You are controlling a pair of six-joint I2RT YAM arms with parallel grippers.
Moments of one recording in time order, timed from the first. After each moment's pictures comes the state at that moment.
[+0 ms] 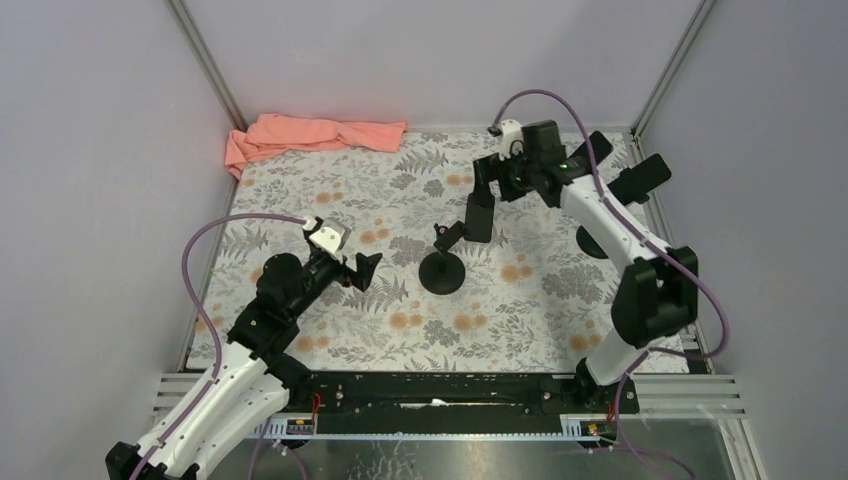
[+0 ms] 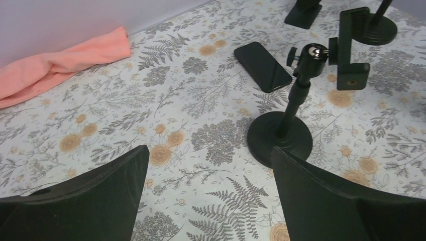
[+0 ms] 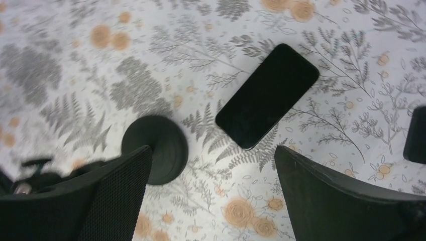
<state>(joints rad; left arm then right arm) -0.51 0.57 0.48 -0.03 0.09 0.06 0.31 1.61 1.40 -0.54 -0.41 -0.04</state>
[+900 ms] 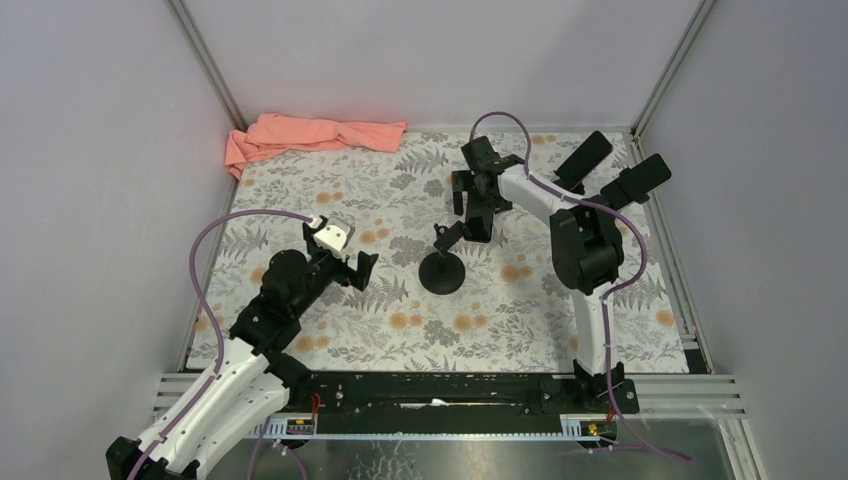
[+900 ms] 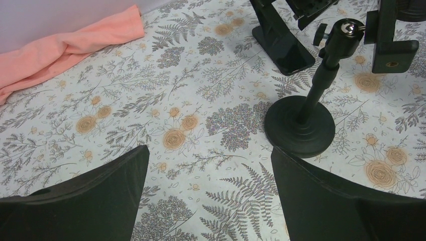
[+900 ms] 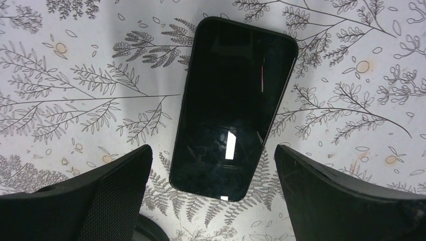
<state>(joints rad) -0.51 0.60 0.50 -0.09 0.02 0.11 0.47 2.13 1.70 -0.66 0.16 0.34</state>
